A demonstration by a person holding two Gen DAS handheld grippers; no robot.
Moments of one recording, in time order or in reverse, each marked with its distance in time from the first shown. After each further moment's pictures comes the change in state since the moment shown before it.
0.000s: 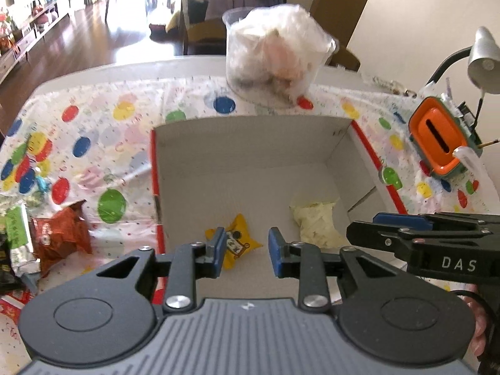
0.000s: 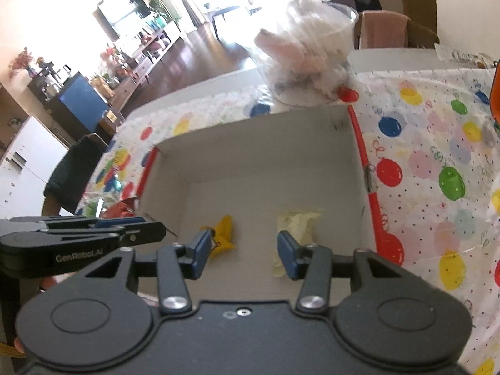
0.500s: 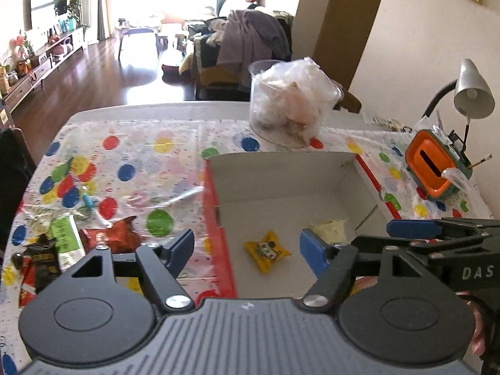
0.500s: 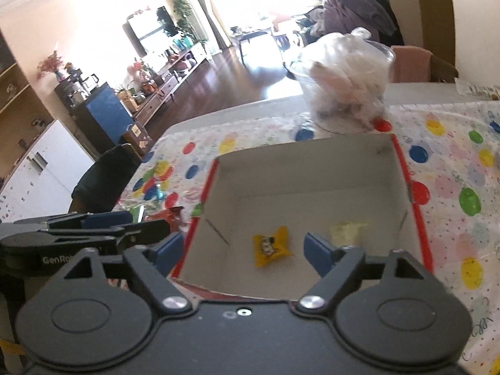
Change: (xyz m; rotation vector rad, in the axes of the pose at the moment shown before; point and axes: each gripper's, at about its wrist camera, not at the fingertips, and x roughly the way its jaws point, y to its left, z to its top) left arm -0.074 0.044 -0.032 -0.006 -0.178 0.020; right arm -0.025 0.067 -0.021 -0.094 -0.108 0.051
